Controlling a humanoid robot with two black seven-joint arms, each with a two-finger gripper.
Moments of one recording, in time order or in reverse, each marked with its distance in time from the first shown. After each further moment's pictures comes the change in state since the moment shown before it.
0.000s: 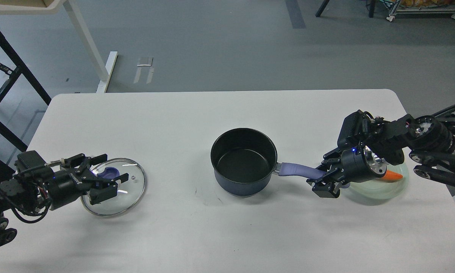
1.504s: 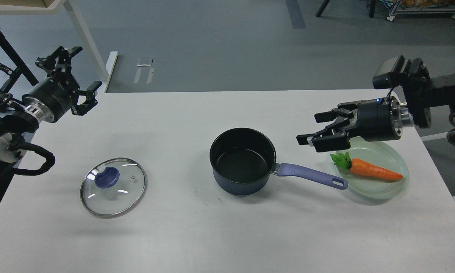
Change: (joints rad) left arm -0.123 -0.178 -0.433 0.220 -1.652 -0.787 0.168; right arm 0.176 -0.204 0.103 0.150 0.454 -0.027 0.000
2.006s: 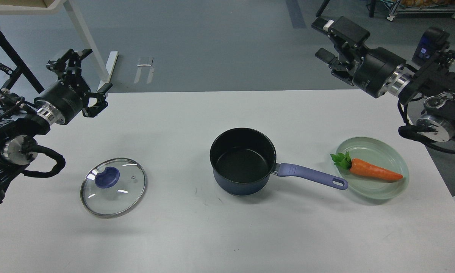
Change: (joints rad) left arm 0.036 -0.060 -0.046 0.002 -0.002 -0.003 -0.011; right arm -0.317 0.223 0.265 -0.272 1.155 -0.266 0.000
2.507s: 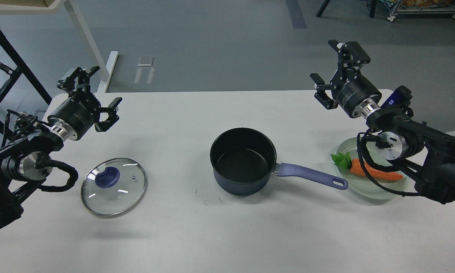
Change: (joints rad) left arm 0.120 -0.077 -0.115 0.001 0.015 -0.021 0.011; right arm -0.252 0.232 0.210 -0.336 0.306 0.340 0.000
